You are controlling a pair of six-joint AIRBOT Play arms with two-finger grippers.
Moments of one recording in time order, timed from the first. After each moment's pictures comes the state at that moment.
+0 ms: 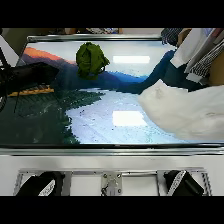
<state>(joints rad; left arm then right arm) -0.13 -0.90 1.36 1.18 -1.07 -1.57 -0.93 -0.11 0.85 -1.41 0.39 1.17</state>
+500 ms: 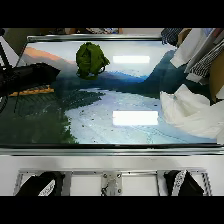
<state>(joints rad) -0.13 -0.91 1.36 1.18 -1.08 -1.57 -0.99 -0.45 0.96 -1.41 0.03 1.23</state>
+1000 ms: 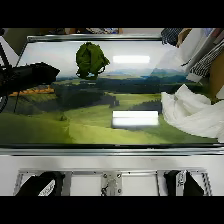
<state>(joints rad) -0.13 -0.91 1.36 1.19 -1.08 -1.57 -0.99 -0.64 1.08 -1.36 -0.08 1.23</state>
